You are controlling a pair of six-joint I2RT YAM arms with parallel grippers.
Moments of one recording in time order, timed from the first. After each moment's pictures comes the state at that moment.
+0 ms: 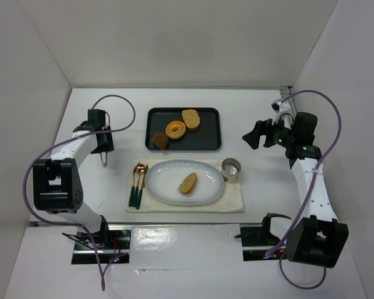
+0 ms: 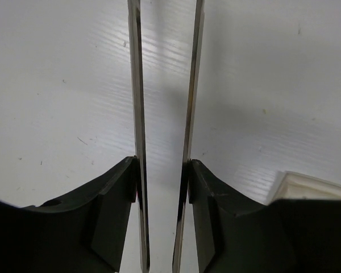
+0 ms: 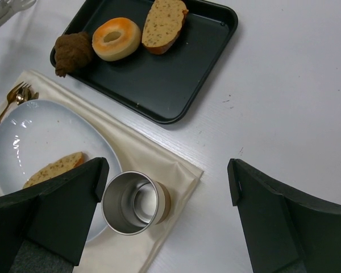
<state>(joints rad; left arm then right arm) 0.06 1.56 1.05 -0.51 -0.23 -0.17 -0.20 1.08 0.89 -0.33 -0.75 -0.12</state>
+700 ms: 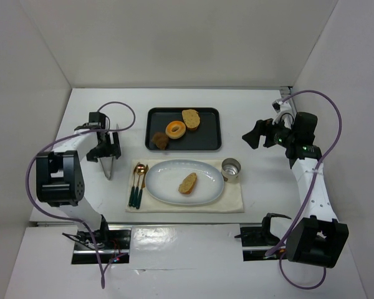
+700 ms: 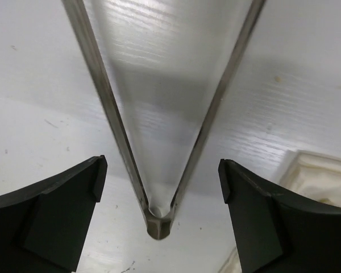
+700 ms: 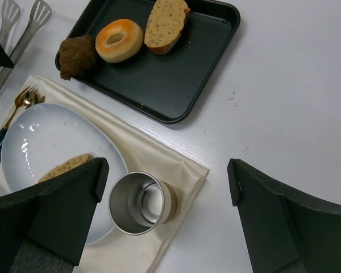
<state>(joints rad) 0.08 1.69 1.07 -0.60 -0.14 -0.17 -0.20 1.08 0.90 -0.34 -0.75 -0.09</state>
